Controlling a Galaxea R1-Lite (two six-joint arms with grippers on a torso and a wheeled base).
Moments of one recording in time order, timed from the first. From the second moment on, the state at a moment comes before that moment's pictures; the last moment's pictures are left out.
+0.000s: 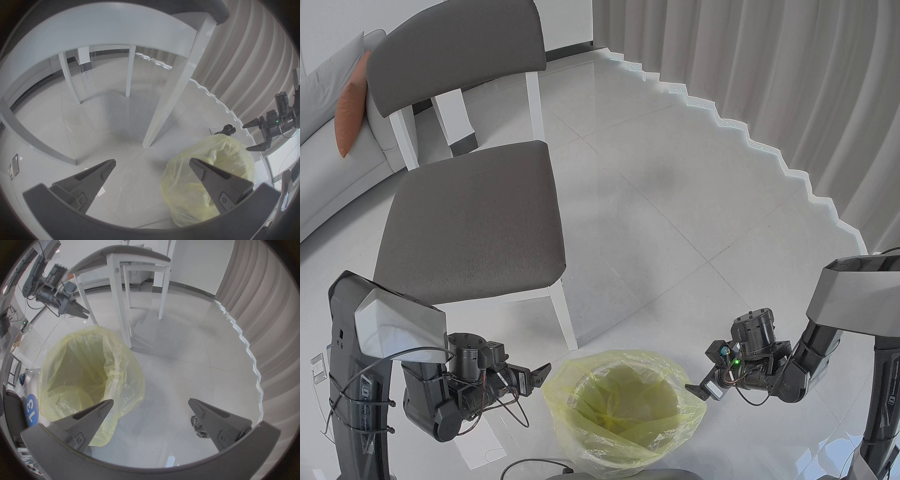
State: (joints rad) left arm -0.35 2.39 -0.41 -1.45 -0.05 -0.13; right arm 0.41 2.26 -0.61 -0.87 -0.01 -0.44
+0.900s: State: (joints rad) left arm -0.40 2.38 -0.09 -1.55 -0.10 -0.12; right arm 0.42 2.39 -0.91 -0.52 -0.01 -0.44
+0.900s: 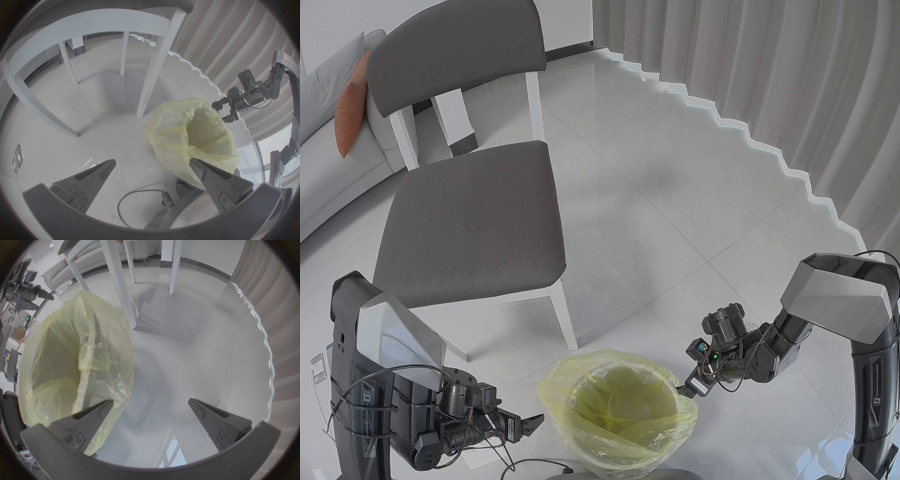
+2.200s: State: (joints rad) left arm -0.43 2.51 -0.69 -1.10 -0.03 0.04; right arm 0.39 1.95 -0.73 -0.51 -0.02 -0.44
